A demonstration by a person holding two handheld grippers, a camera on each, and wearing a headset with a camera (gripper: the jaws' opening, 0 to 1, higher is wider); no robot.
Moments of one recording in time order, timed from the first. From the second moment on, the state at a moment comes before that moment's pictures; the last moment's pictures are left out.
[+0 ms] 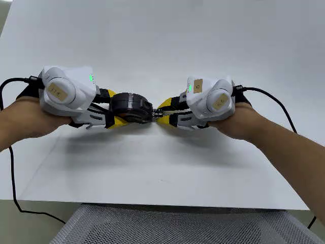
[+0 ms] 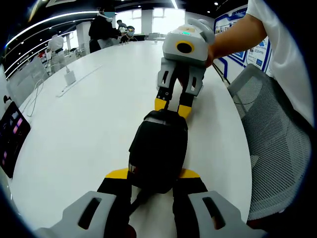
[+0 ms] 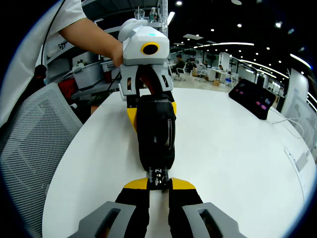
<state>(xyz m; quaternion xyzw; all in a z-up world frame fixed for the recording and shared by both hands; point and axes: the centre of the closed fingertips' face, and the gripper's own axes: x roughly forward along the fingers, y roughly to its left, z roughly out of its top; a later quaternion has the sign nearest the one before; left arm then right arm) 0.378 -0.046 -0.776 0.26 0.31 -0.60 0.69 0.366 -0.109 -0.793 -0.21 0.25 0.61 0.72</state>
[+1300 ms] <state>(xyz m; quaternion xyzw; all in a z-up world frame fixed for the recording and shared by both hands) 0.378 -0.046 -0.776 0.25 0.32 -0.60 0.69 0.356 -0.145 -0.788 -0.21 0.27 0.60 0.73</state>
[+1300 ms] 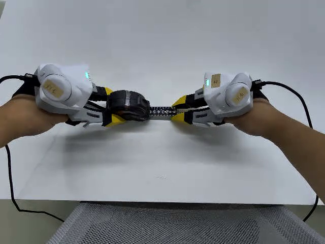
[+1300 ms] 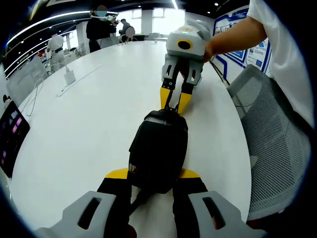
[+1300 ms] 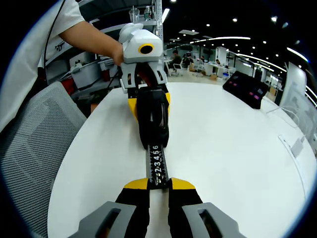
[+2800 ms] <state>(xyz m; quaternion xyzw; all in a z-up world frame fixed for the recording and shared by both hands) 0.377 -0.046 -0.776 0.26 0.32 -0.60 0.69 0.350 -0.206 -0.788 -0.23 0.29 0.57 0.73</state>
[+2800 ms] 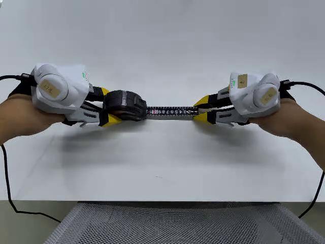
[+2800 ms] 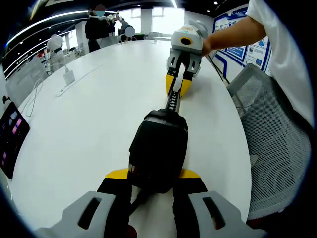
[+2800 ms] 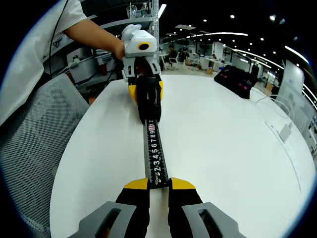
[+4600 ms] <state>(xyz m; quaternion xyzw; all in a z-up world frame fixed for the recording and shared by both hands) 0.377 -0.046 -0.776 0.26 0.32 -0.60 0.69 0.341 -0.273 -0.789 -0.27 0.33 0.55 0.72</state>
